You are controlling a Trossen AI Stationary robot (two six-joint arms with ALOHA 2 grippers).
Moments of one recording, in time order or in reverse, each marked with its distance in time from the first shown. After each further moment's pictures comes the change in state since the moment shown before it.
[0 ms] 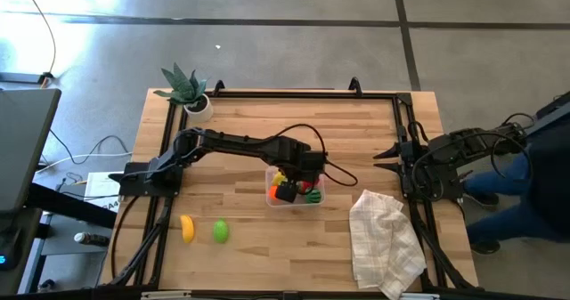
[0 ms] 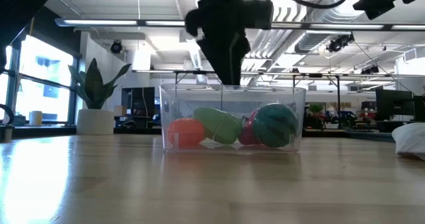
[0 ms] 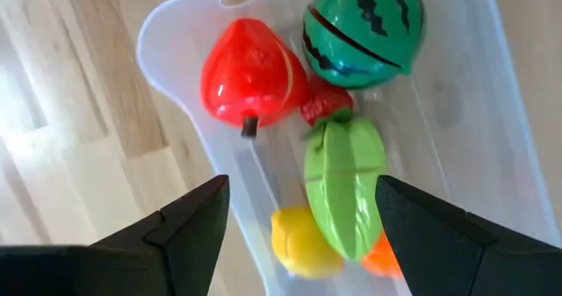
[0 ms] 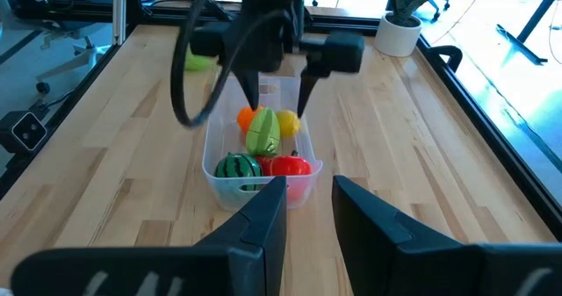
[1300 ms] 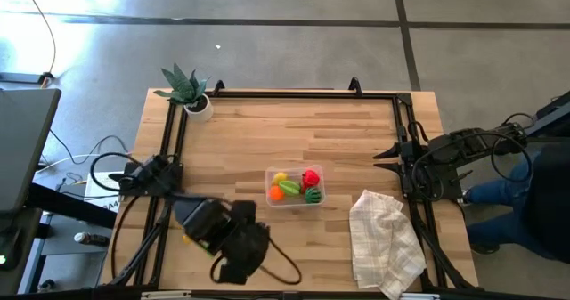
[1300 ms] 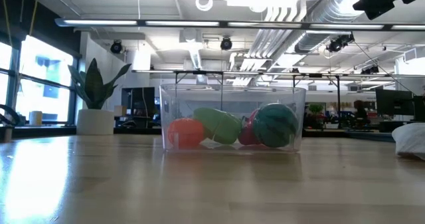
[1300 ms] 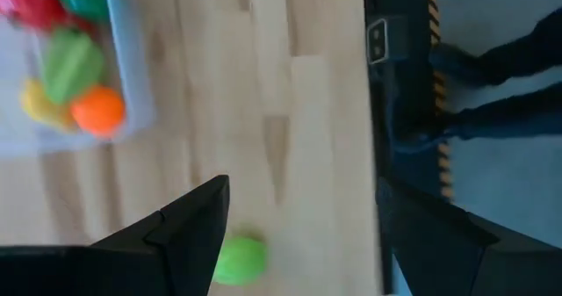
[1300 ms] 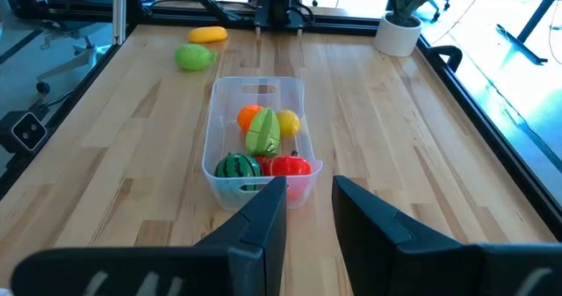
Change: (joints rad) left arm -0.593 -0.159 0.321 -0.409 -0.051 -0.837; right arm 0.000 0.000 0.000 0.000 0.000 0.000
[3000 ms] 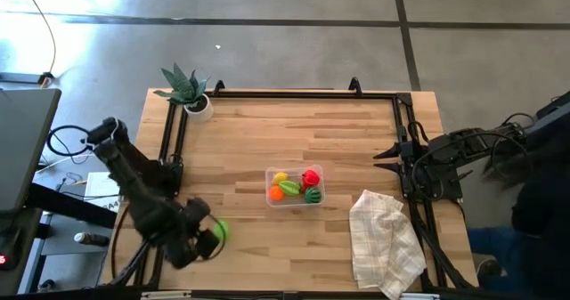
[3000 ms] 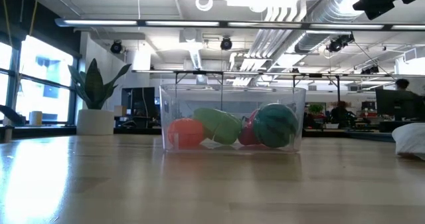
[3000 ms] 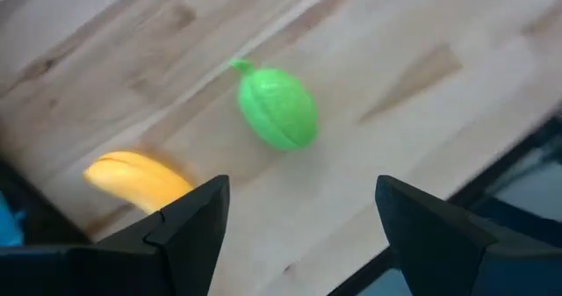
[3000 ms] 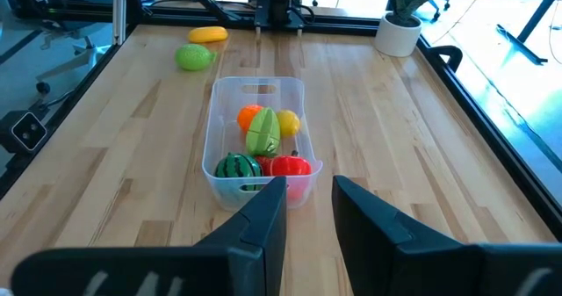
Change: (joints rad) left arm -0.277 -0.572 -1.101 0.374 -0.117 -1.285; right arm 0.000 0.000 0.000 0.000 0.000 0.000
